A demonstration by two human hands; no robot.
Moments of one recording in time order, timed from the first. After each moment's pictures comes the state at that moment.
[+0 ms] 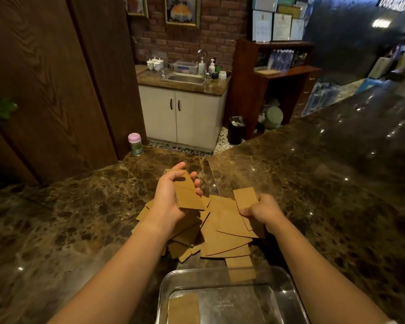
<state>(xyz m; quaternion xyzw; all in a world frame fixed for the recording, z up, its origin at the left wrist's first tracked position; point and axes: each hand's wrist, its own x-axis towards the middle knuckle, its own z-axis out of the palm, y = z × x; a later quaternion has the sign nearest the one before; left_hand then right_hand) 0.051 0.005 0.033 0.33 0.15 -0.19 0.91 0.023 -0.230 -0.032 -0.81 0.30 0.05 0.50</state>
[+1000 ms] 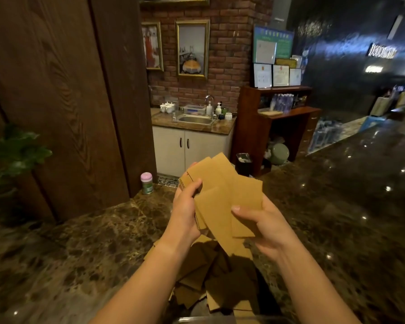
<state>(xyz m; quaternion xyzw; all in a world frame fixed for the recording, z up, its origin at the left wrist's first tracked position) 0.060 -0.013 0.090 0.37 -0.01 -0.10 0.92 -0.014 -0.168 0.105 -0.59 0.04 -0.02 0.81</state>
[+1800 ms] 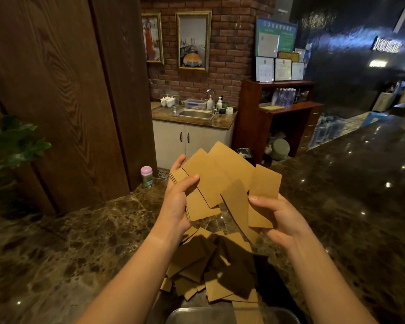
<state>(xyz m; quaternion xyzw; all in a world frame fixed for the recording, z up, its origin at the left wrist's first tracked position) 0.062 0.005 0.088 0.35 -0.06 -0.07 0.93 -0.011 -0.198 0.104 -0.54 0.09 0.00 0.84</state>
